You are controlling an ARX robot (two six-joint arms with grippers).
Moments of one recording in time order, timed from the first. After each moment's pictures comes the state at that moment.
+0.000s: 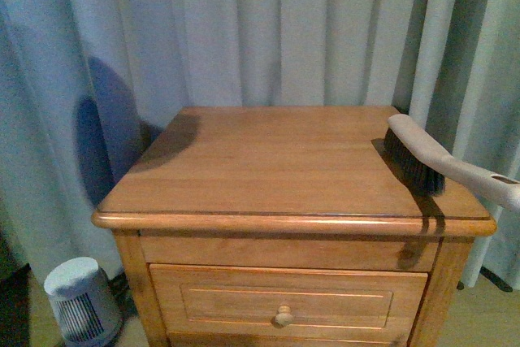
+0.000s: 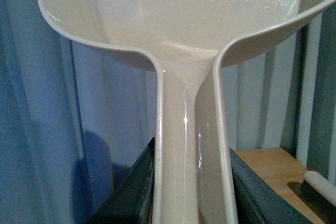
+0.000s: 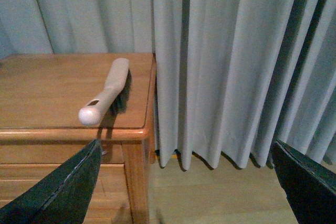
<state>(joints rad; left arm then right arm) -0.46 0.85 0.44 0.79 -0.19 0.10 0.00 0.00 0.02 0.00 0.00 0.00</state>
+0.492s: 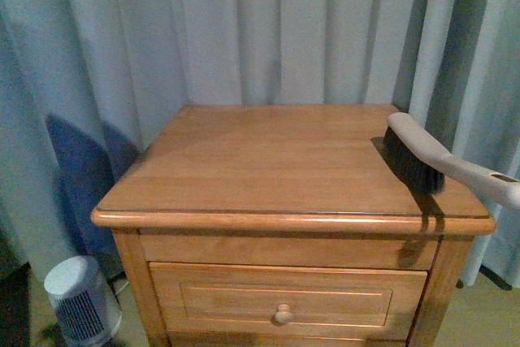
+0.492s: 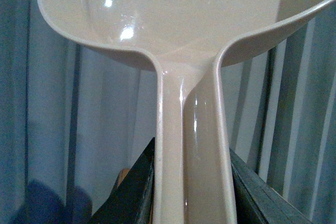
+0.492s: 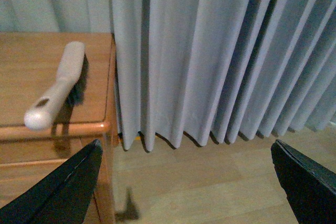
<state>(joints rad) -0.38 0.56 0.35 0.64 -0.10 0.00 0.19 0.50 0.26 0.10 0.31 -0.03</state>
